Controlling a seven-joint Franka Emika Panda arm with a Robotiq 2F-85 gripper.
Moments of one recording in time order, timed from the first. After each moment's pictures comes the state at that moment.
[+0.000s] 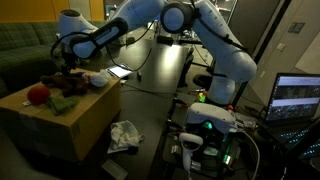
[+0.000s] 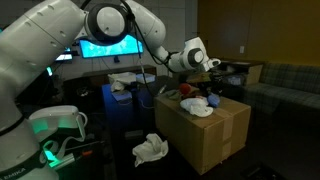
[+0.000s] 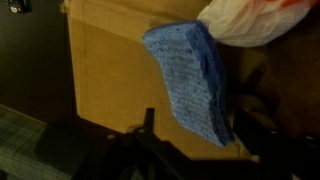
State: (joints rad) arm 0.19 0.88 -0.03 -1.25 -0.31 2.48 0.01
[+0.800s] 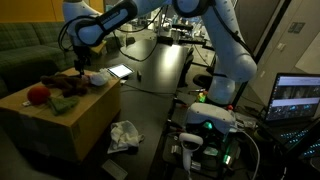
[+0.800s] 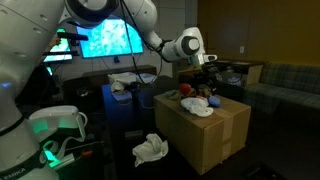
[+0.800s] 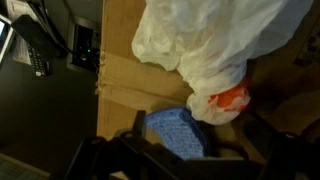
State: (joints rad) arm 0.19 0.66 -0.03 -1.47 -0.29 2.26 0.01
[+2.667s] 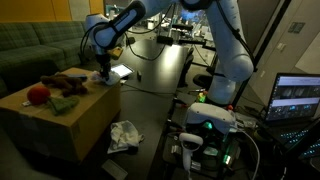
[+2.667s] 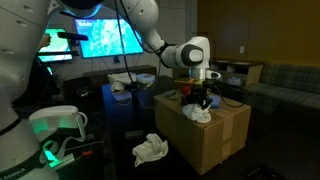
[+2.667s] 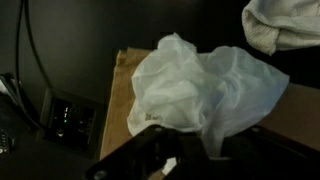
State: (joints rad) arm 0.04 0.57 0.03 -1.71 -0.17 2.20 -0.16
